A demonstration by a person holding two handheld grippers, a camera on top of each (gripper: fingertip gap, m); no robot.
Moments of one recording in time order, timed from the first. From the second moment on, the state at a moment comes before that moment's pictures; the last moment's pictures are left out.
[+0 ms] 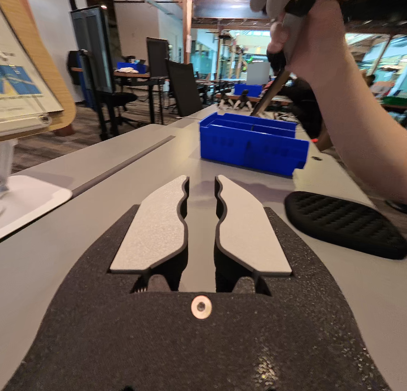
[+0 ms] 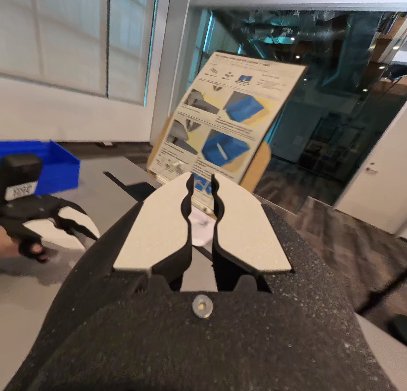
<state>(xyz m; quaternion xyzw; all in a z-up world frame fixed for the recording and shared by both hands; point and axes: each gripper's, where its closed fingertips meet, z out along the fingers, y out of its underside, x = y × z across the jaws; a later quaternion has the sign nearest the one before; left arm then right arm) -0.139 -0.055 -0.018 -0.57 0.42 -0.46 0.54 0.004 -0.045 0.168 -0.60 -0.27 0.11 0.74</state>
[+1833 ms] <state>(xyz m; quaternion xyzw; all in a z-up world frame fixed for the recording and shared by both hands) -0.595 0.059 -0.139 -0.99 0.03 -0.03 0.16 -0.056 0.014 -0.027 -0.64 -0.28 0.11 0.71</state>
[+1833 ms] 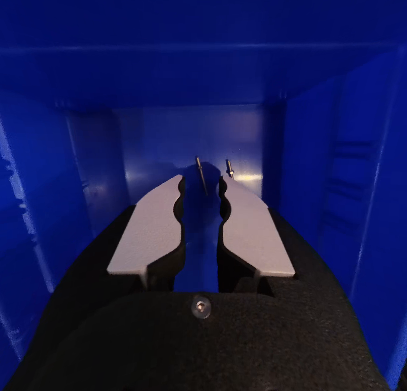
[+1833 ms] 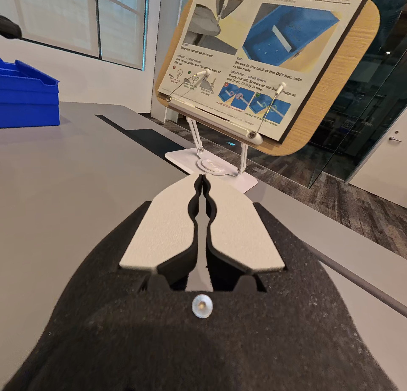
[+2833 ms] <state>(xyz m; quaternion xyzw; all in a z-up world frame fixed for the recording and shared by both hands) -0.346 -0.021 0.080 -0.74 0.32 -0.29 0.51 -0.090 -0.014 0.006 -0.58 -0.29 0.29 0.71</state>
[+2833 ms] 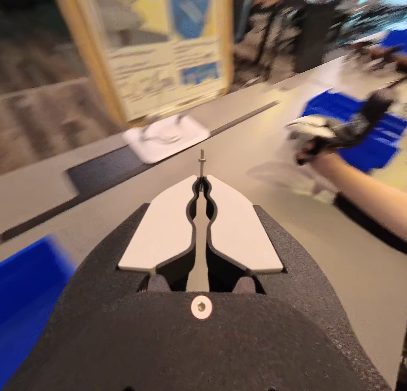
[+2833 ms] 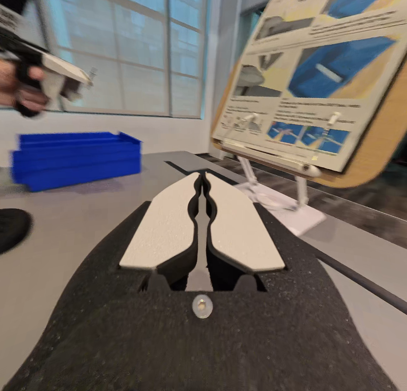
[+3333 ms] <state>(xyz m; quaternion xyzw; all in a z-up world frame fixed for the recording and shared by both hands) -0.123 -0.071 0.007 -0.57 0.39 -0.55 0.47 -0.101 -0.059 0.037 -0.50 -0.28 0.56 0.59</state>
